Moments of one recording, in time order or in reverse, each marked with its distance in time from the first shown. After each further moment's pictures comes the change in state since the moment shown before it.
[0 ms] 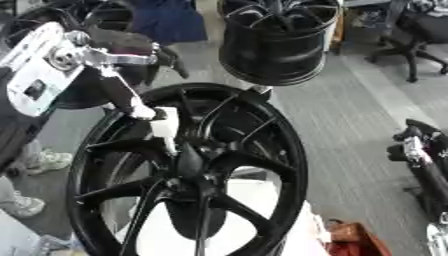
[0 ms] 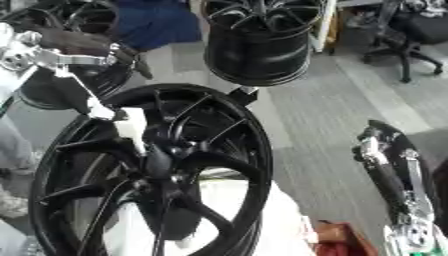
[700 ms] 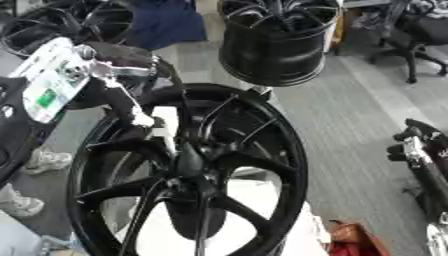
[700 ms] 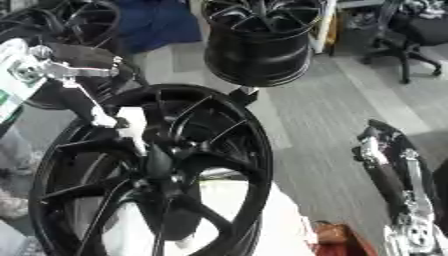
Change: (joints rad) left arm 0.015 -0.007 -0.032 0.096 -0.020 -0.038 0.038; right arm 0.000 0.000 0.000 0.000 0.000 0.000 0.003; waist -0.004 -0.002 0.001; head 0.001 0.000
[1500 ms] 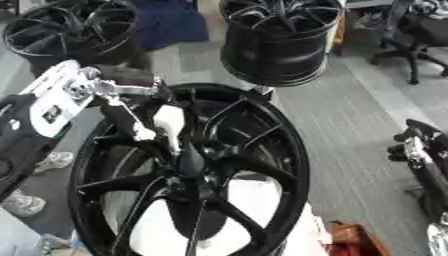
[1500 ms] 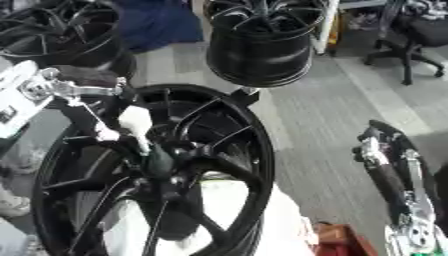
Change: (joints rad) left arm 0.033 0.003 -0.038 0.011 0.185 0.014 -0.014; right arm 0.000 0.000 0.000 0.000 0.000 0.000 0.000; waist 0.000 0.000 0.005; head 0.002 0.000
